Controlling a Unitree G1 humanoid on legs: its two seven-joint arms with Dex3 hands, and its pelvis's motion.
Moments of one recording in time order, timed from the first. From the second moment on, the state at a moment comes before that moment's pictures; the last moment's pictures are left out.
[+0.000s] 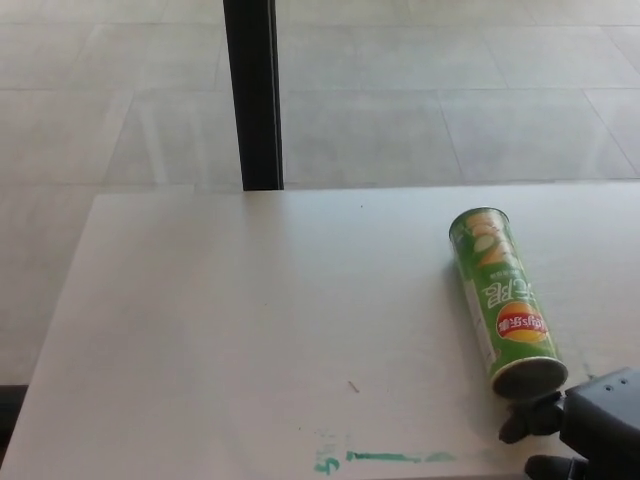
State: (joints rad) left_arm 0.21 0.76 0.55 1.30 -0.28 -0.10 -0.19; right_arm -0.01 -0.75 0.25 -0.14 -0.76 -0.21 0.17
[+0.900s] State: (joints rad) left_arm 0.21 0.76 0.56 1.30 -0.28 -0.10 -0.19; right_arm 0.03 -0.82 -0.27 -0.41 -0.43 -0.13 0.37
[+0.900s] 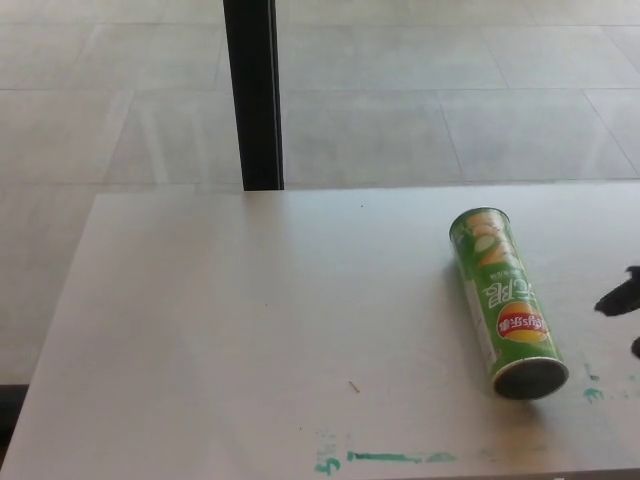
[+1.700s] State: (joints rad) left_arm 0.21 0.76 0.55 1.30 -0.28 -0.10 -0.19; right_arm -0.06 -0.58 -0.84 0.29 -0.21 -0.10 0.15
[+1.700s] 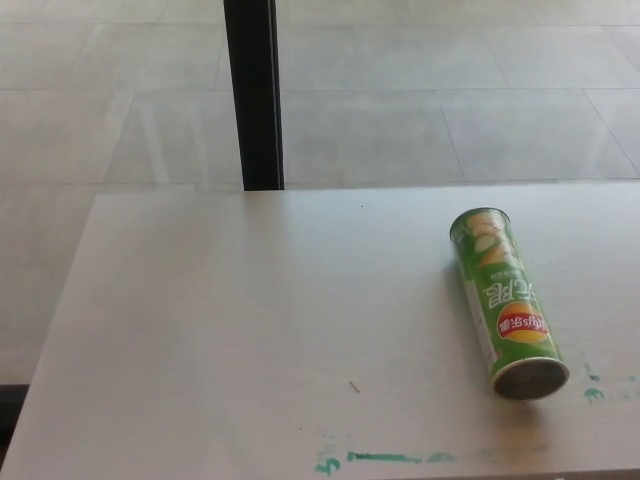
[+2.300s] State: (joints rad) left_arm 0.21 0.76 0.54 1.30 -0.28 -0.10 -0.19; right_arm -0.10 -0.50 -1.10 0.88 -0.05 -0.09 -0.06
